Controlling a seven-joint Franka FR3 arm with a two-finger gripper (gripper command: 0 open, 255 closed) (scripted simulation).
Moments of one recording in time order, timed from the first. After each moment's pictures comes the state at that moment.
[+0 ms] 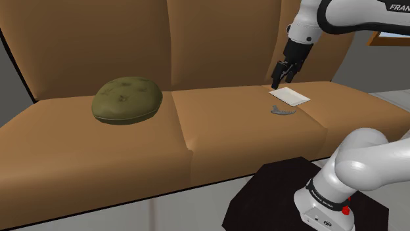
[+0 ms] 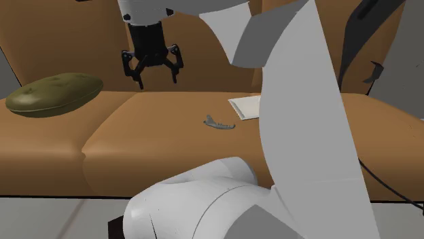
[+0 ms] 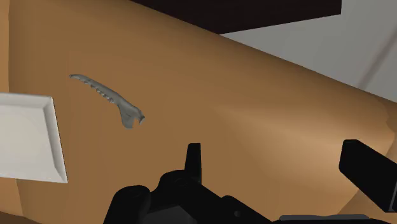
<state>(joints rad) -0.02 -0.81 -0.01 -2.37 -0.05 1.62 0.09</state>
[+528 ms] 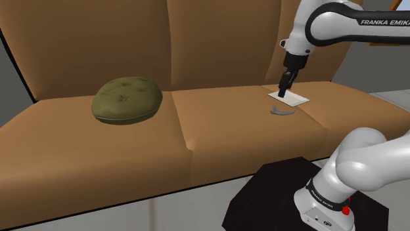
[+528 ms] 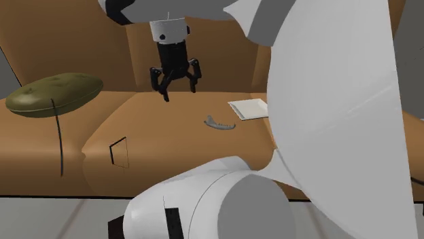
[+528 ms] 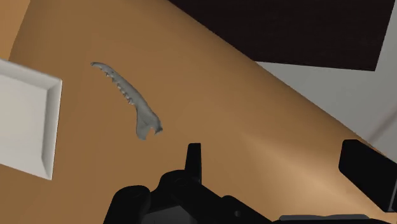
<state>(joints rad) 0.01 -0.74 -0.17 -2.42 -0.15 1.64 -0.22</state>
